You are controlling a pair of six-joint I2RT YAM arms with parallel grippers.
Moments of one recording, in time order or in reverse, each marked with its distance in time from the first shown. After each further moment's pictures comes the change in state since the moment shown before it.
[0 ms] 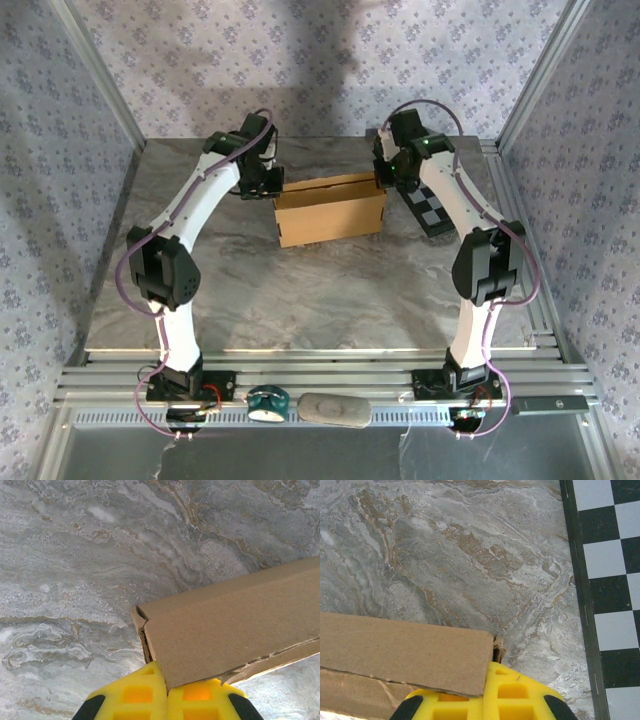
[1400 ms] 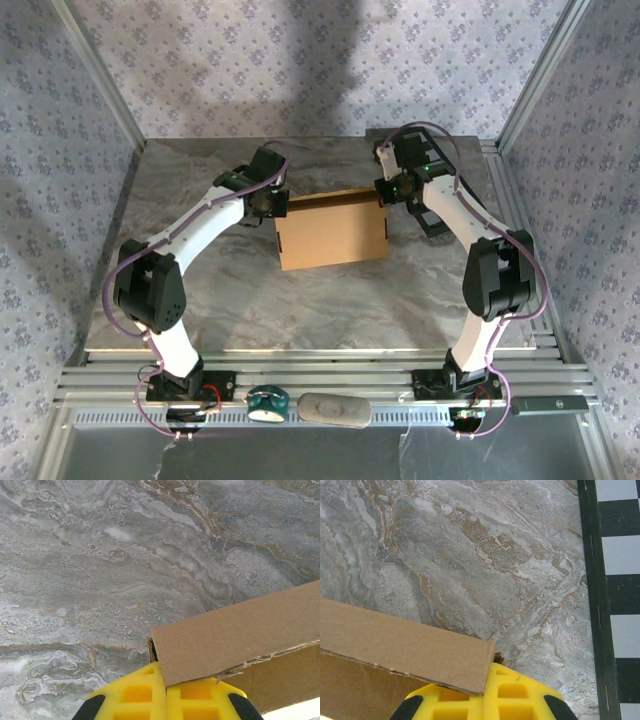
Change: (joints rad) left arm -0.091 -0.178 -0.443 0.404 -0.215 0.052; right arm 0.003 -0.134 -0.342 0.277 -0.015 -0.089
